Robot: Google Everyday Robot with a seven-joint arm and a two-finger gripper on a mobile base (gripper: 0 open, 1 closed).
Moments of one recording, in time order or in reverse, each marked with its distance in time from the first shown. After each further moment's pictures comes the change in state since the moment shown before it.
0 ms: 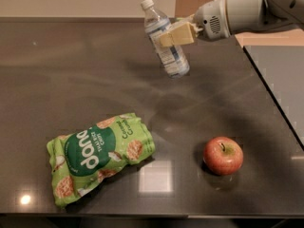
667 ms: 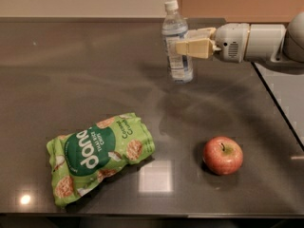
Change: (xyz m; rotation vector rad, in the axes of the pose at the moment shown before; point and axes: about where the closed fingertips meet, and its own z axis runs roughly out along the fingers) arm 0.024 -0.006 -0.031 0.011 -0.287 -0.002
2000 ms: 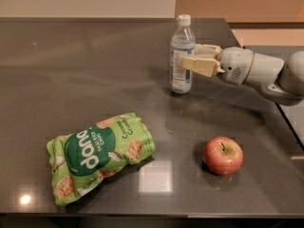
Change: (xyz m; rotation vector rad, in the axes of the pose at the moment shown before) arm 0.036 -0.004 -0.015 -0.024 -0.197 -0.013
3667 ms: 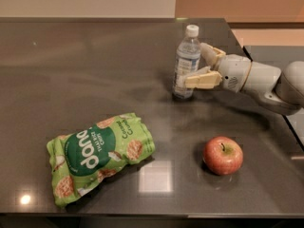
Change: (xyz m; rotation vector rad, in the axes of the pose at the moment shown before) arm 0.016 0.005 -0.001 0.033 -0.007 -0.055
